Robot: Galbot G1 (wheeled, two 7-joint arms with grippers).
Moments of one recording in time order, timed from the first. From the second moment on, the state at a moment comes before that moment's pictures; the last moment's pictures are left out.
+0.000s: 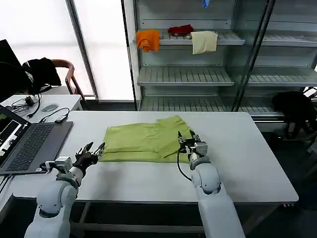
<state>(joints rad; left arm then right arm) 1.08 -1.27 -0.66 -1.86 -0.32 0.57 0.12 -0.85 1.55 0.36 1.66 0.03 -0.51 0.03</state>
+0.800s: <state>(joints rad) 1.14 -1.28 -0.62 -1.84 -0.25 0.58 0.10 -1.11 1.47 0.43 1.87 0.05 -0.56 -0.03</state>
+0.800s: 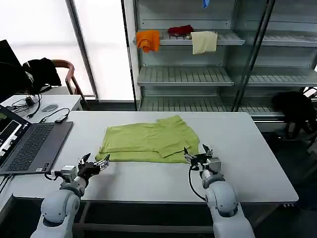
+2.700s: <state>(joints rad) 1.18 -1.26 -0.63 -1.84 -0.22 0.57 0.12 -1.26 1.45 0.42 2.01 0.10 -0.58 -0.03</state>
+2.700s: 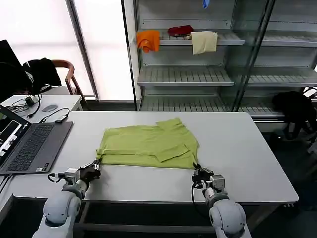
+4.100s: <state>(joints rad) 1.51 -1.24 -0.78 -2.16 -0.28 0.55 0.04 -1.37 1.47 0.37 2.20 0.08 -0.59 0.01</state>
